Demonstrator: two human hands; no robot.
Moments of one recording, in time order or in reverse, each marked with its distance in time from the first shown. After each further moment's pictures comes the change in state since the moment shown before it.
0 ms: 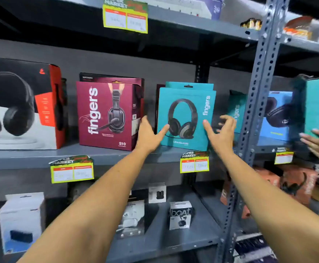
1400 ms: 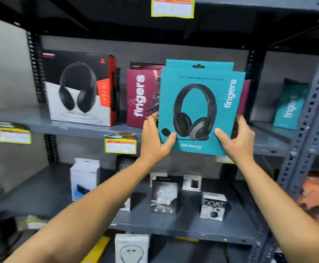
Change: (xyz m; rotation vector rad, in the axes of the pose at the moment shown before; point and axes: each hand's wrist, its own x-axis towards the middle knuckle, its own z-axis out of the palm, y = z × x) left_hand -0.103 -0.020 -0.073 0.134 0.330 0.399; right_hand -0.082 -0.074 0.002 0.245 -0.258 -0.148
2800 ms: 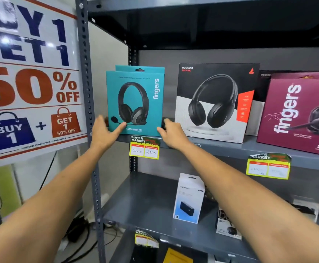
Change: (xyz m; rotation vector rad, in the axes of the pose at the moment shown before) left_hand 0.057 -0.292 -0.487 0.460 0.126 -0.466; right_hand -0.028 -0.271 0.500 -0.091 -0.663 -0.045
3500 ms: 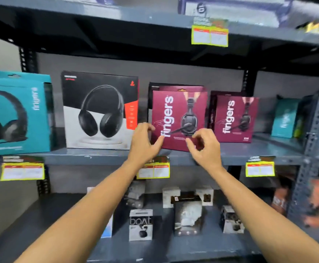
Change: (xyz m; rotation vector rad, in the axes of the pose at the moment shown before) left_hand -0.147 0.298 0.248 -0.363 -0.231 0.474; right_hand -0.180 0.241 -0.255 -0.176 0.748 -0.123
